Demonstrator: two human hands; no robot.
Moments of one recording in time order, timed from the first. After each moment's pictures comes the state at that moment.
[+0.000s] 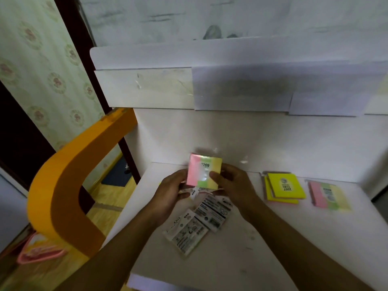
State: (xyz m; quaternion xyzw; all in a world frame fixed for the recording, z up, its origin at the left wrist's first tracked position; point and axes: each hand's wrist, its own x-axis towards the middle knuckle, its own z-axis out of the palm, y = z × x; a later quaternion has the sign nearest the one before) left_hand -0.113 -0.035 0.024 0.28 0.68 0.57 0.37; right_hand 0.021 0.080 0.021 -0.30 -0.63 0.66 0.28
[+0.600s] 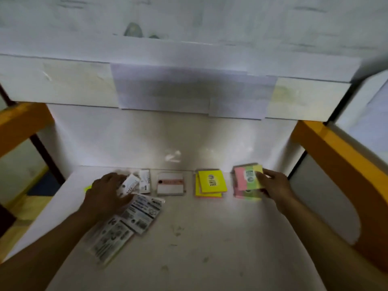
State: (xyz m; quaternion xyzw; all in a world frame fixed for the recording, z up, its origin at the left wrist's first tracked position) left_hand -0.136 0.000 -0.029 0.46 0.87 0.16 0.04; right_hand 0.245 0.239 0.002 -0.56 -0.57 0.49 0.34
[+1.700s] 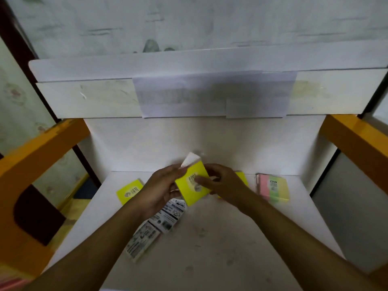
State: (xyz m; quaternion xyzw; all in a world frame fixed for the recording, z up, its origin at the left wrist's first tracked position) left_hand -0.037 0.027 0.054 0.29 0.57 0.60 0.48; right_hand 0.114 0.140 0.038 -0.26 -0.74 0.57 0.25
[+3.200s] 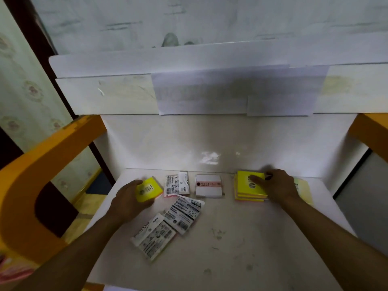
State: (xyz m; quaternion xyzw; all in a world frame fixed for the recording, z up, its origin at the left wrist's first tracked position) left_hand -0.179 -0.035 -0.042 0.39 0.89 0.22 0.07; right_hand 0.149 0.211 -0.004 -0.57 -0.74 0.30 0.20
